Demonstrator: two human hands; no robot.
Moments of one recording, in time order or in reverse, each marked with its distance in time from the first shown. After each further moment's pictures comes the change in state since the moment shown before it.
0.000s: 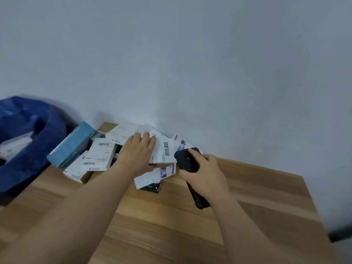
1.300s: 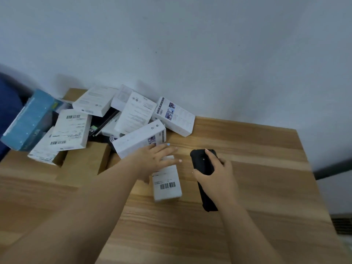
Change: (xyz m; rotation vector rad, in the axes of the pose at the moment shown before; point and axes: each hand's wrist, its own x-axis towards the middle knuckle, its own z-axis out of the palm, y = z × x) left_hand 0.010 0.068 0.094 -0.009 -0.404 0.758; right_hand -0.020 0.092 0.055 0.105 0.049 0.411
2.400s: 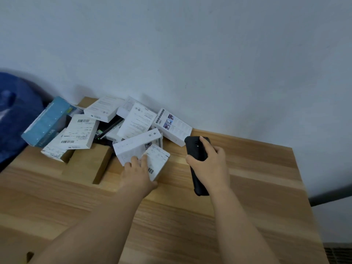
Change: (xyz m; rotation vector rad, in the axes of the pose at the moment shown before) left_hand -0.016 0.079 -0.014 -0.733 0.124 -0.968; right_hand 0.010 -0.026 -0.049 0.120 0.027 -0.192
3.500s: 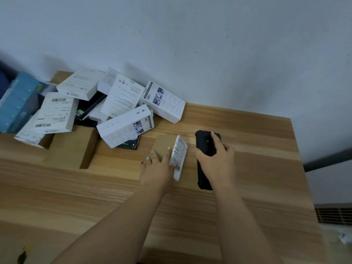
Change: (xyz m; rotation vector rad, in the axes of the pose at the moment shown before) left_hand -0.015 0.063 0.045 -0.066 -0.233 0.123; right_hand -0.003 0.058 0.009 0.015 0.091 0.225
